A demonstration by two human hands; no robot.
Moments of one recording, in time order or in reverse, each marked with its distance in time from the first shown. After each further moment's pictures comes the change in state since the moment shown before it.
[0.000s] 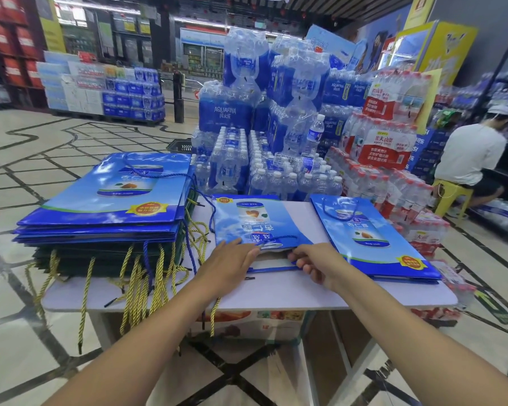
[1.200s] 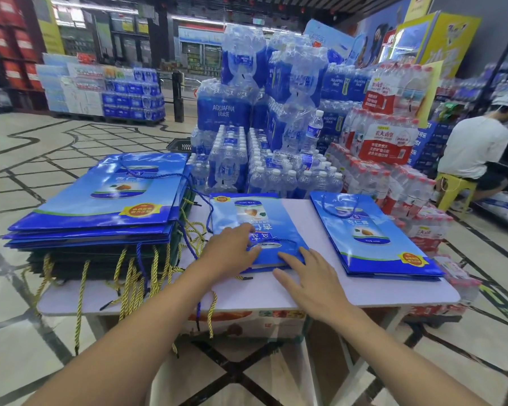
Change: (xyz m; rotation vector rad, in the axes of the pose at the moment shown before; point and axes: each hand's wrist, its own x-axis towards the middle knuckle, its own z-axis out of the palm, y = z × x) left_hand 0.029 0.014 -0.020 0.076 0.065 -0.078; right_hand -0.003 0.058 0.006 -1.041 0.160 -0.592
